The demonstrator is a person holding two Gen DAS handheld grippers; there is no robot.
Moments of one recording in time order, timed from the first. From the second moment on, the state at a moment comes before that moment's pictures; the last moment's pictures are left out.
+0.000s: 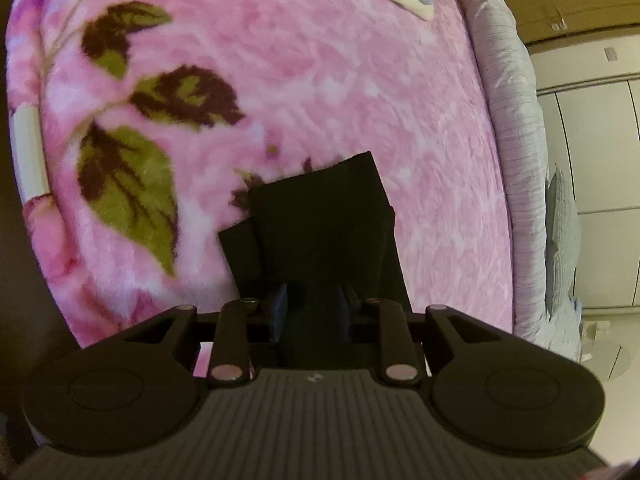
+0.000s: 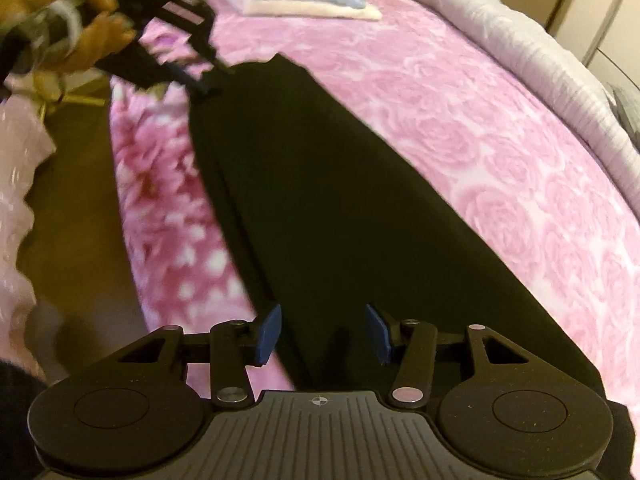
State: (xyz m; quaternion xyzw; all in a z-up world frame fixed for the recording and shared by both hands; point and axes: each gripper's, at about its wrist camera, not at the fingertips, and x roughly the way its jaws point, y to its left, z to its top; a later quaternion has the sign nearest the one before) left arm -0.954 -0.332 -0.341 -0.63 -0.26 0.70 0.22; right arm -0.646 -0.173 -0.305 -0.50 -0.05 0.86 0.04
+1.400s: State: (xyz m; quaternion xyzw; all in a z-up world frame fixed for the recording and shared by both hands) left arm -0.924 -0.349 -0.339 -0.55 -0.29 0.76 0.20; right arm -0.626 -0.197 -0.351 -0.49 -0.17 0.85 0.09
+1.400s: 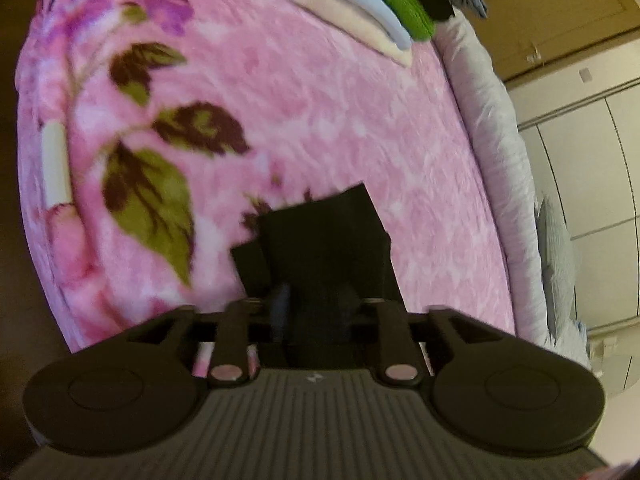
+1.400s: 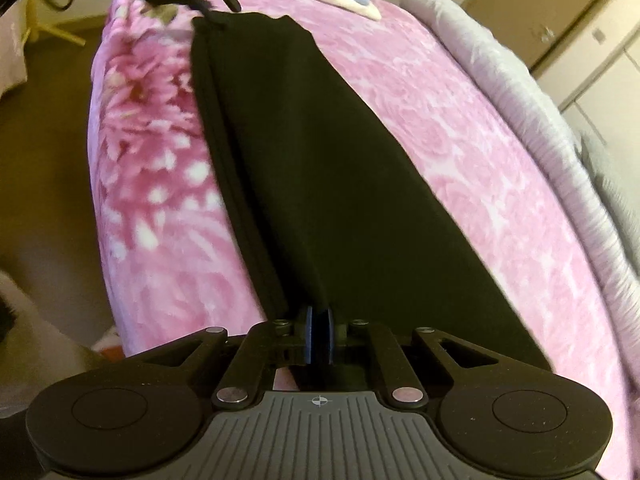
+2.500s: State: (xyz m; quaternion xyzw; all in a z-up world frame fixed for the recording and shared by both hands) left arm -0.889 -0.363 -0.338 -0.34 -0.10 0.88 0.32; right arm -0.536 -0.195 -0.329 -0.35 0.01 0.93 0.13
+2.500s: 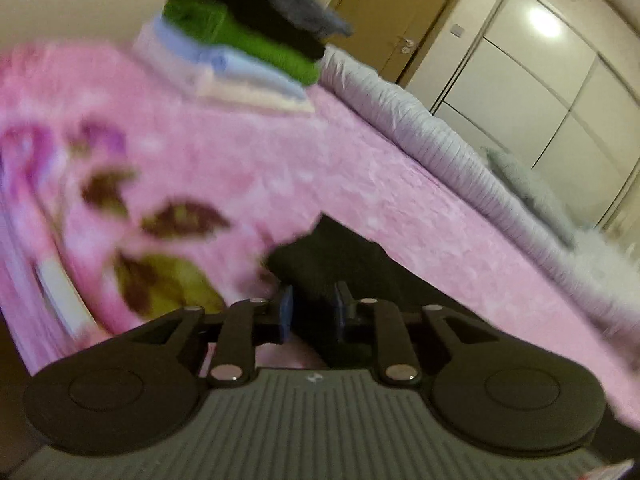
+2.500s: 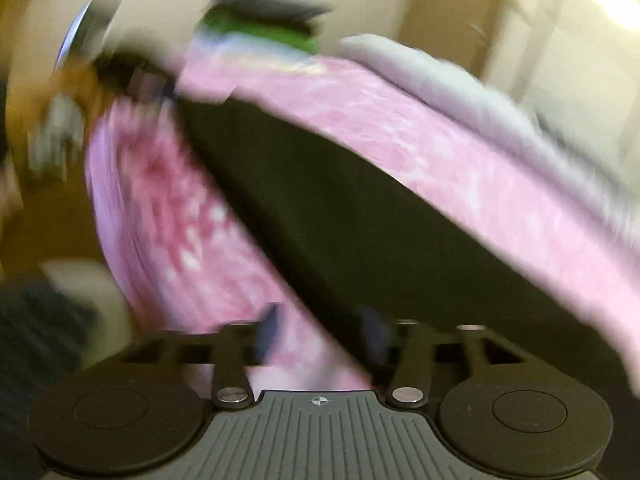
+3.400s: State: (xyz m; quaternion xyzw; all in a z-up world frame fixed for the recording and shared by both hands) left arm -0.655 -0.302 -0.240 -0.36 0.14 0.79 0.47; right arm -0.371 -0.193 -0.236 -0.22 0.25 0.82 0.47
